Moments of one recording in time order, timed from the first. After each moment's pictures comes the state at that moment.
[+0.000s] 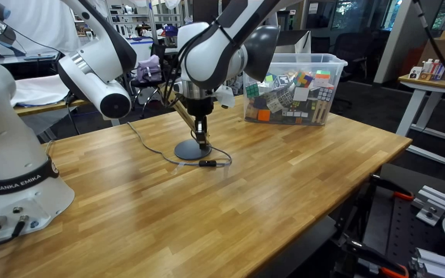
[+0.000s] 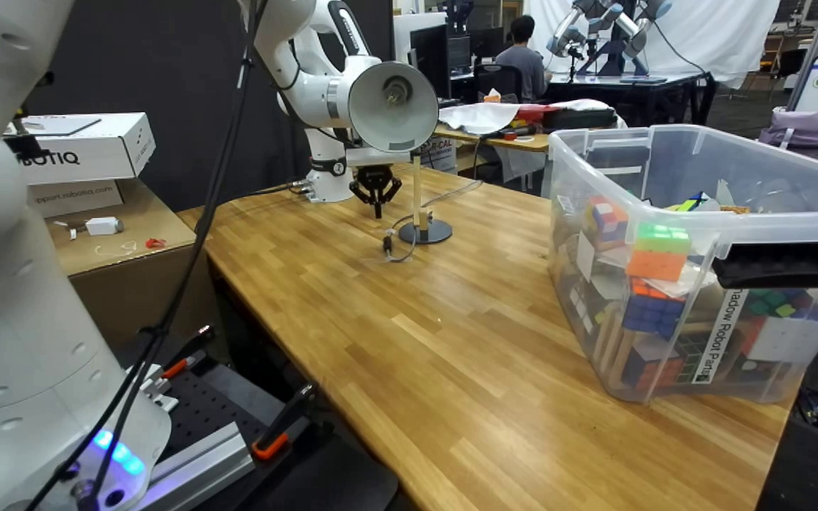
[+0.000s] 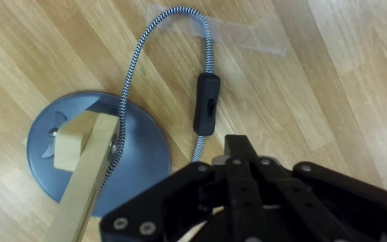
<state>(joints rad) 0.02 0.66 0.16 -1.74 -0.13 2.41 -0.52</state>
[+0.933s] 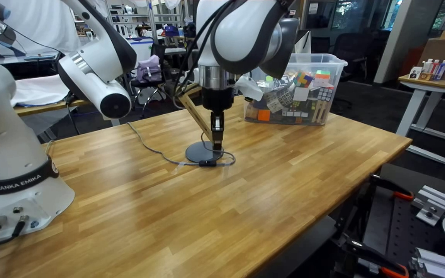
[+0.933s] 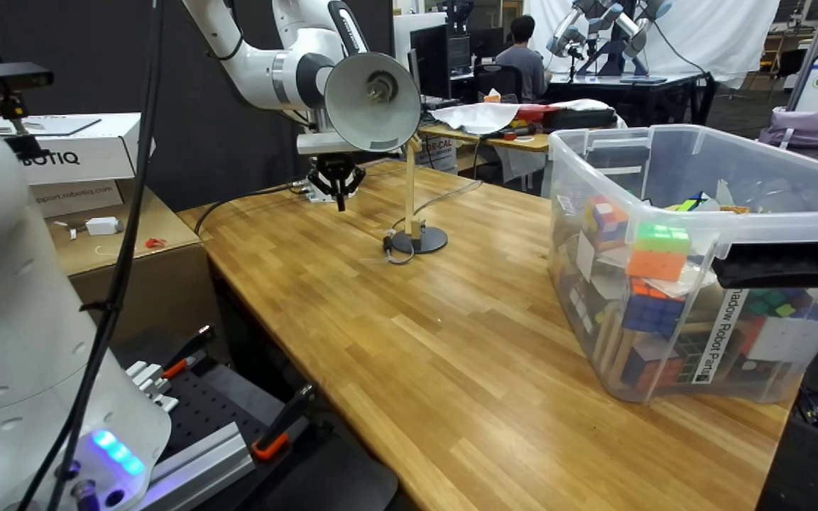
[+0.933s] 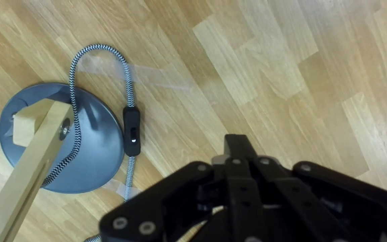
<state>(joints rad) 0.03 0.36 0.21 -2.12 -0.06 2.51 -0.49</state>
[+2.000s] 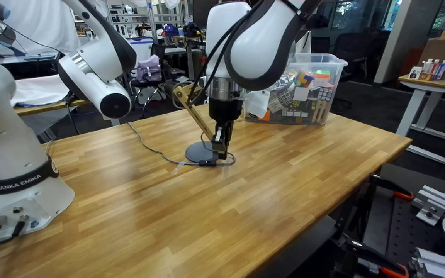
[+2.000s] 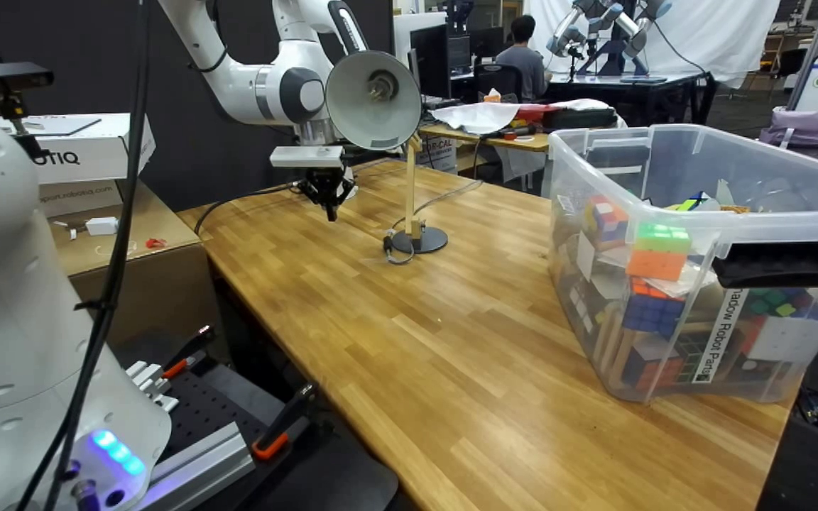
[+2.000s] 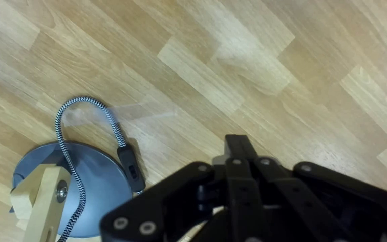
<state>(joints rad) 0.09 0.33 0.17 -2.24 -0.05 2.63 -0.18</state>
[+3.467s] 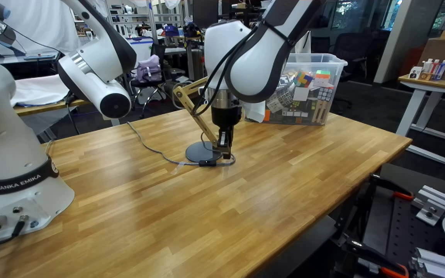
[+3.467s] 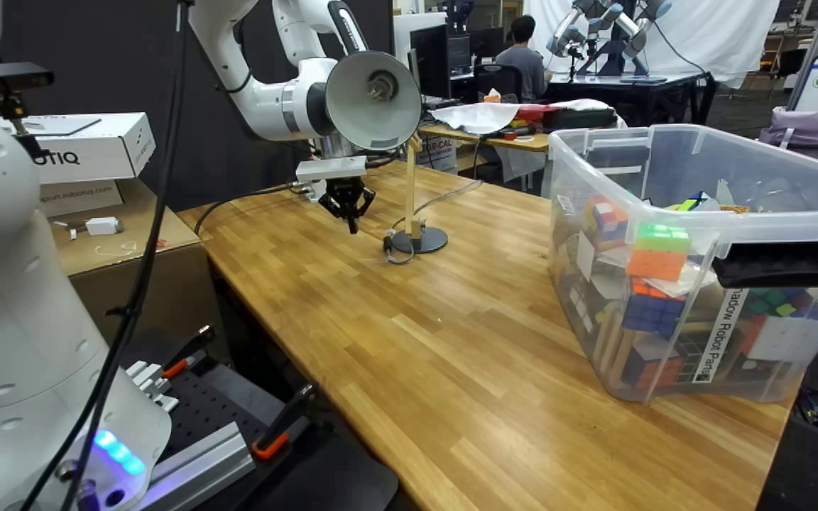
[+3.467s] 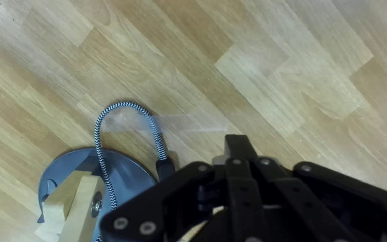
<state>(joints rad) 0.10 0.44 0.10 -2.16 -0.19 2.62 -0.19</state>
